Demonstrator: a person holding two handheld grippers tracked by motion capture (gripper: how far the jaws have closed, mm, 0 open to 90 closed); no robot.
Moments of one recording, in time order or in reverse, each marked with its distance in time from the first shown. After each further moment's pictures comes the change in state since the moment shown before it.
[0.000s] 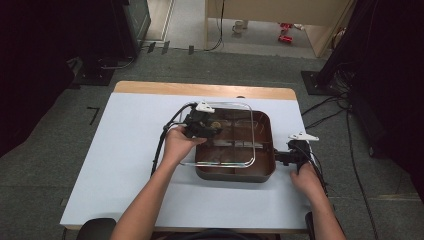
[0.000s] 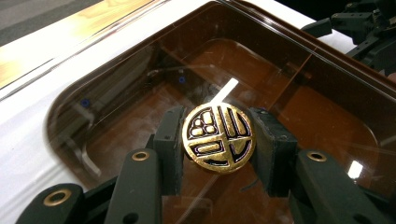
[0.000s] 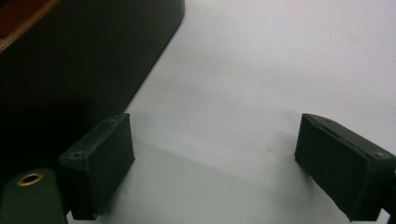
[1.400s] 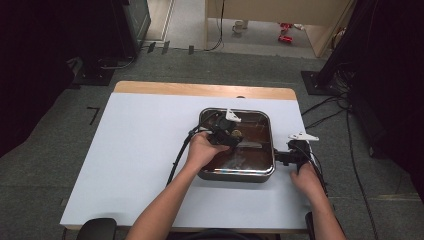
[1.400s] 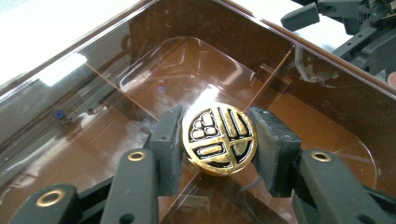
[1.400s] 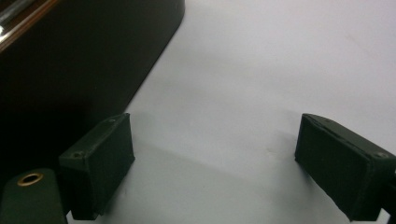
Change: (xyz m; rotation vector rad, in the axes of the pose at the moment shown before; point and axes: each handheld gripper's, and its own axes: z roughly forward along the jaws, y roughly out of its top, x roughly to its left) left arm -0.043 0.012 0.048 0.052 0.000 0.047; right arm 0.000 0.000 0.000 0.000 0.000 0.001
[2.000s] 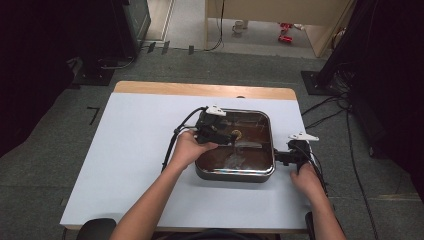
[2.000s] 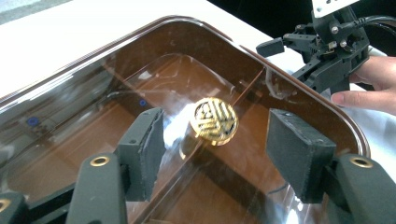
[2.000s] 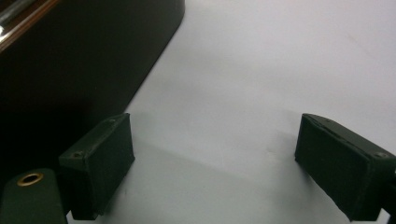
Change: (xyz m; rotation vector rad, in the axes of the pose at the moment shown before) left arm 0.018 -0.012 -0.049 -0.091 -0.089 -0.096; right arm 0.000 0.000 0.000 -0.001 0.000 0.000
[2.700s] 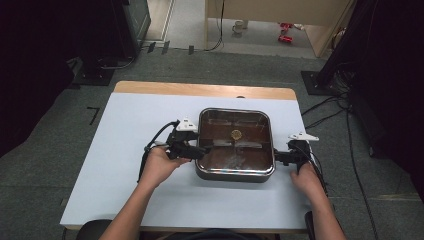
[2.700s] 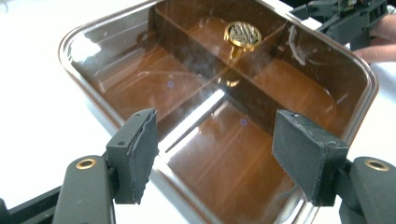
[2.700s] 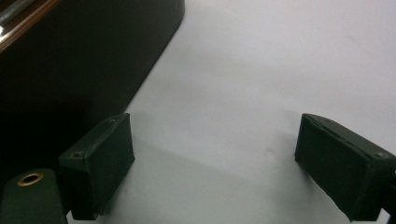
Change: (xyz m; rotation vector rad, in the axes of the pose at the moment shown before) left arm -0.002 -0.059 -0.063 -0.003 0.122 -0.024; right arm 0.000 0.000 0.000 0.000 0.000 -0.001
